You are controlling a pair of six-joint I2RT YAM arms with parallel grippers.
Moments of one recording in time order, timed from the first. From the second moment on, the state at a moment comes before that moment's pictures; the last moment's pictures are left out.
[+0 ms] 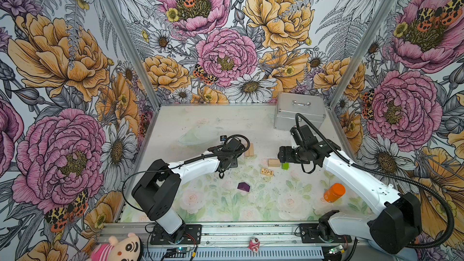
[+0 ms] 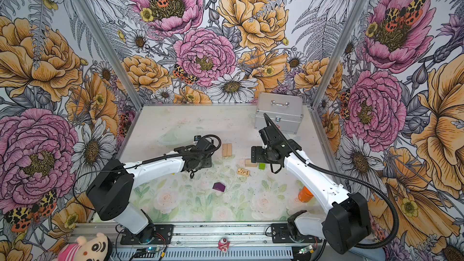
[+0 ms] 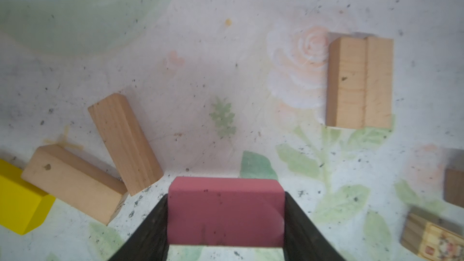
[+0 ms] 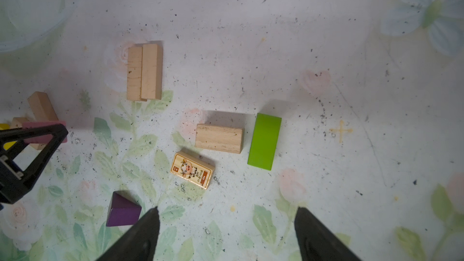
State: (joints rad) left arm -0.74 1.63 1.06 -0.55 -0.35 -0.76; right arm 0.41 1.25 1.03 -0.86 -0.02 0.42
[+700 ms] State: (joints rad) left arm -0.79 2.16 1.65 -0.62 -0.33 -0.70; right arm 0.36 1.11 1.00 -0.90 -0.02 0.42
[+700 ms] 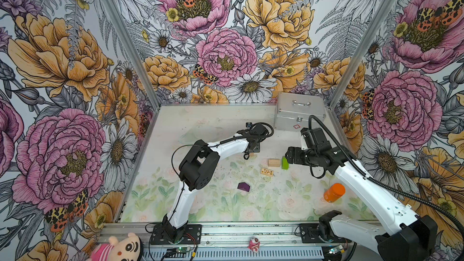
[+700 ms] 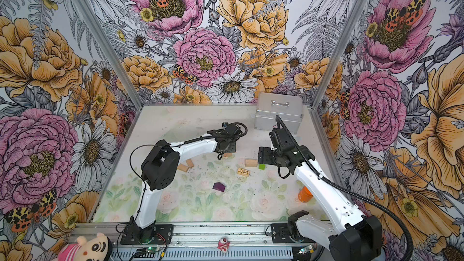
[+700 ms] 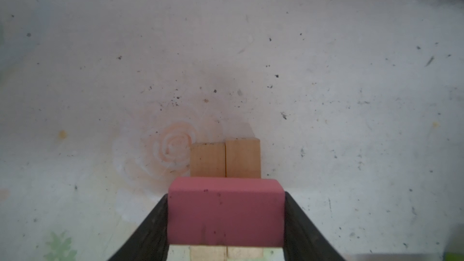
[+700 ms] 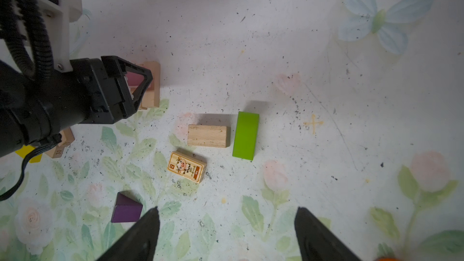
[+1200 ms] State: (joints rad) left arm -0.78 2.17 1.69 -0.64 -0.32 -0.68; right arm 0.35 1.11 1.00 -0.91 -0.02 0.42
